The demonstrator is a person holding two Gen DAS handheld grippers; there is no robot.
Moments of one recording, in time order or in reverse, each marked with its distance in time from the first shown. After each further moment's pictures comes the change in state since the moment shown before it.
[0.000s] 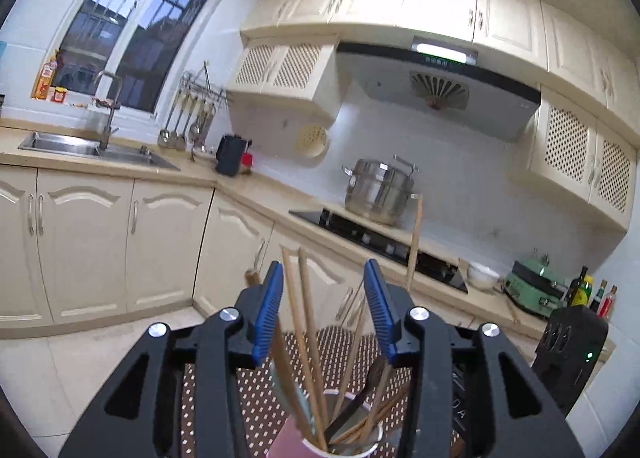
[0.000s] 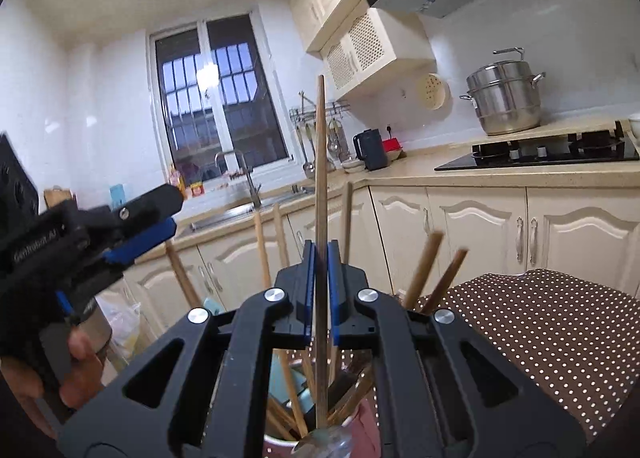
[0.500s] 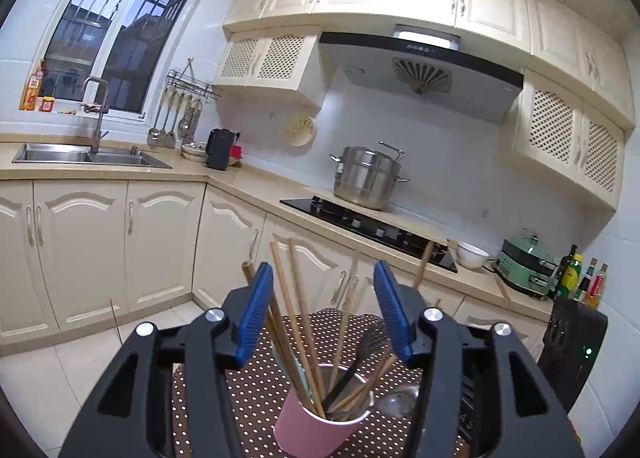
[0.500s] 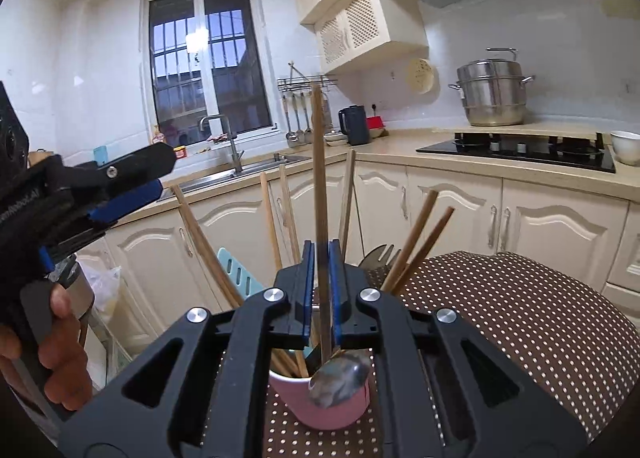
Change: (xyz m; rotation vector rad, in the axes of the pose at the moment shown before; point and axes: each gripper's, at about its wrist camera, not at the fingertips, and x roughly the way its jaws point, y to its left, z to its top) left arm -0.033 -0.007 0.009 0.060 0.039 -0.041; right arm -0.031 0.024 -0.003 -0.059 0.100 -0.102
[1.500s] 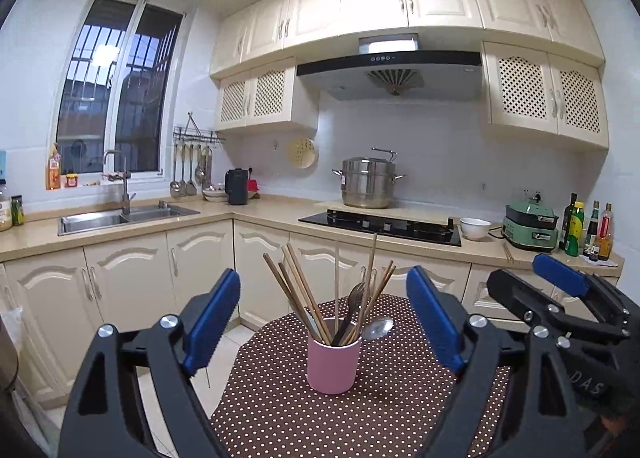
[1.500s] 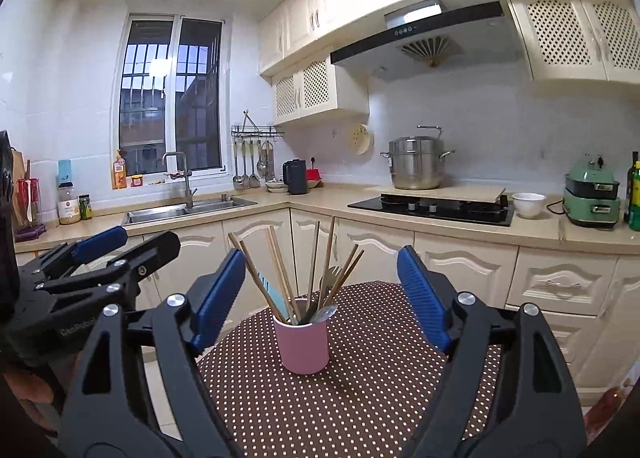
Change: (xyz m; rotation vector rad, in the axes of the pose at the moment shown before) left arm -0.160 -0.071 -0.007 0.227 -0.052 0.112; right arm -0.192 0.087 0.011 -0.087 -0.165 -0.276
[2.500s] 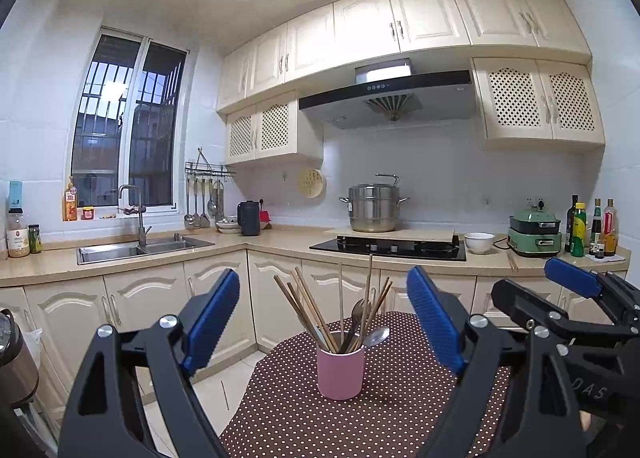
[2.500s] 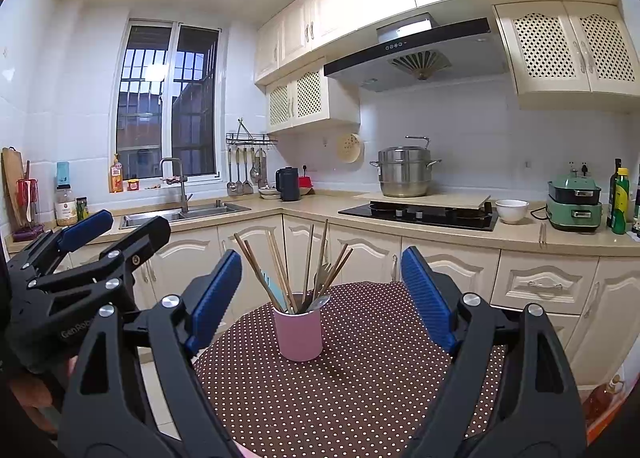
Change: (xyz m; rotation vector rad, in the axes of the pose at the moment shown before) left arm -0.053 -0.017 0.000 0.059 -0.102 0.045; right arm -0.048 0.003 -0.004 -0.006 -0.029 -0.034
